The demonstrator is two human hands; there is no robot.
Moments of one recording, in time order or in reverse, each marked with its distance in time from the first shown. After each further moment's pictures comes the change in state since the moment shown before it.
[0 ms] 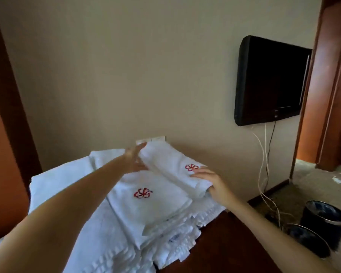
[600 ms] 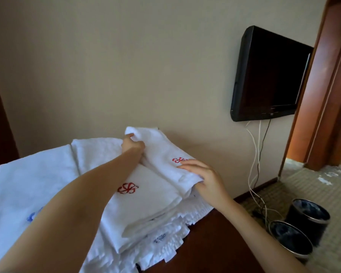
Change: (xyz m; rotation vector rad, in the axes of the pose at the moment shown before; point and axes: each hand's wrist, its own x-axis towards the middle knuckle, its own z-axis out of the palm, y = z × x) left_hand 0.083 -0.037 0.048 0.079 0.427 0.091; right_hand -0.005 -0.016 0.003 0.018 0.061 -0.116
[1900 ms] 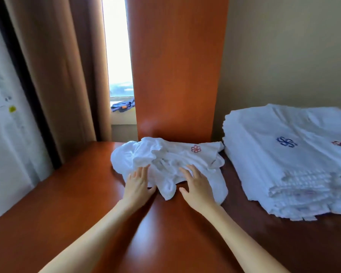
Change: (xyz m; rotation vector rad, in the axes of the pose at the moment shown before) left_hand -0.259 -0.228 -0.562 1.087 0.211 0.184; right_hand -0.105 -0.399 0.346 -0.034 -0.542 -0.112
